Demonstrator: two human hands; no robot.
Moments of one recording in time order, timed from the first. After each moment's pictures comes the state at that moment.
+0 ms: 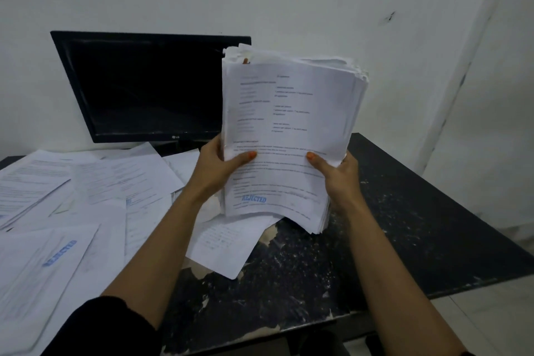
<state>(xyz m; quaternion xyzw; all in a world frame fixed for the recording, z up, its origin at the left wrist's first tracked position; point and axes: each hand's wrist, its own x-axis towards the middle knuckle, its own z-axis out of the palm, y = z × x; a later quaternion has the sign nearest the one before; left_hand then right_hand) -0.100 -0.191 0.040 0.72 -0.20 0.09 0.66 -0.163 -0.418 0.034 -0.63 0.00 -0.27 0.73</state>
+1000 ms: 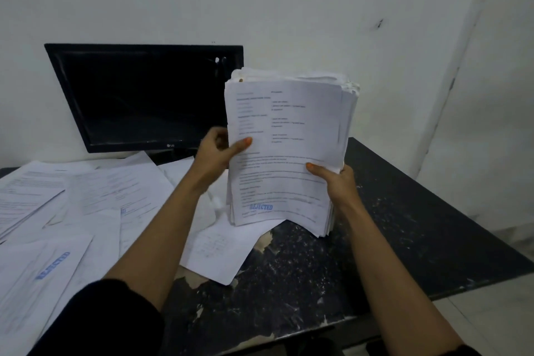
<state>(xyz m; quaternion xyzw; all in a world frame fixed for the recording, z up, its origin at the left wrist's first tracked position) -0.087 -0.204 0.066 0.72 -0.17 0.07 0.67 -0.159 -0.438 0.028 -0.63 0.06 -0.22 0.74</state>
